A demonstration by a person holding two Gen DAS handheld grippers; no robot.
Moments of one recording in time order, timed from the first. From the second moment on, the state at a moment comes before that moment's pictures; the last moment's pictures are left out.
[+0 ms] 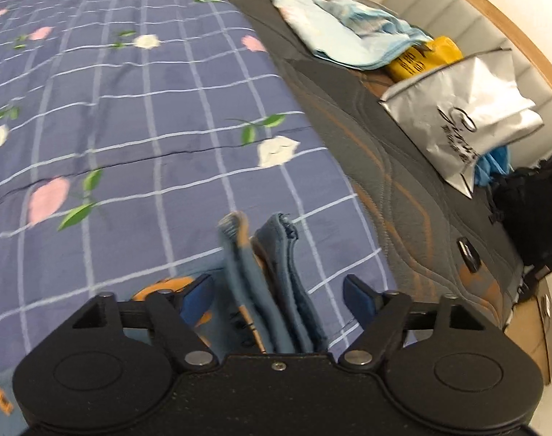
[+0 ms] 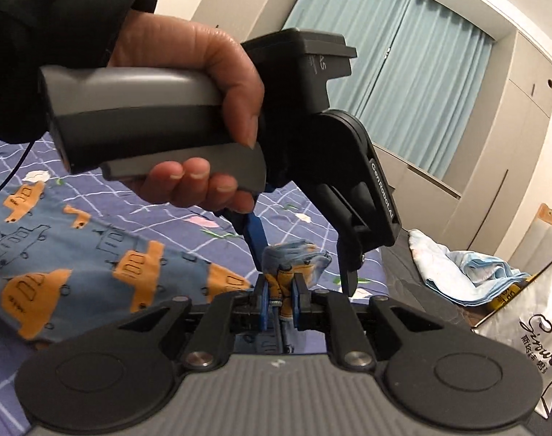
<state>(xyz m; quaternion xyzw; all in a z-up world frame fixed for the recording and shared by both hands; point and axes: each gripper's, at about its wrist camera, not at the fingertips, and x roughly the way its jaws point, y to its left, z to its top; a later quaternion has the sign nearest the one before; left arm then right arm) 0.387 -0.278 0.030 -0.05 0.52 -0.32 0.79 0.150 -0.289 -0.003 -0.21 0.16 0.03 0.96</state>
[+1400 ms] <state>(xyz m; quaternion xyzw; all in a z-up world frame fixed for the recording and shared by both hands) 0.237 -0.050 -0.043 -0.23 0.38 -0.17 0.88 0.092 -0.164 -0.034 -0.18 0.23 0.17 0.94</state>
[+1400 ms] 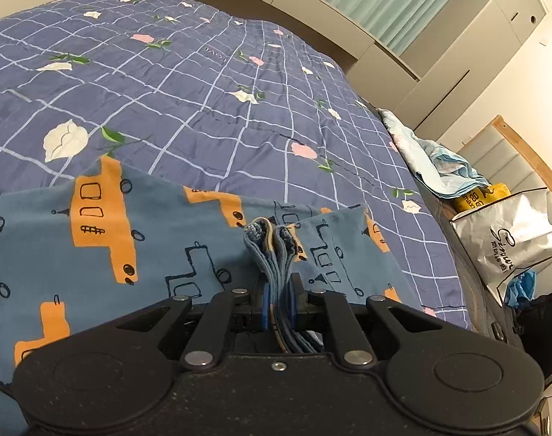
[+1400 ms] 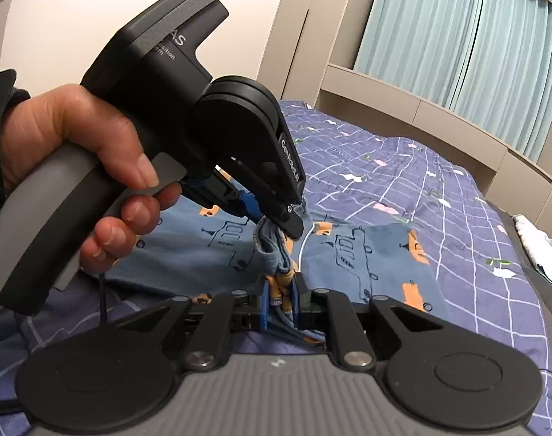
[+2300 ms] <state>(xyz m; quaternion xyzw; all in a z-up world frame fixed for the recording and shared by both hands) 0.201 0.032 -0.030 -0.23 0.38 -0.13 0.89 0.088 -0.112 -0.016 -0.14 0.24 0.27 0.92</state>
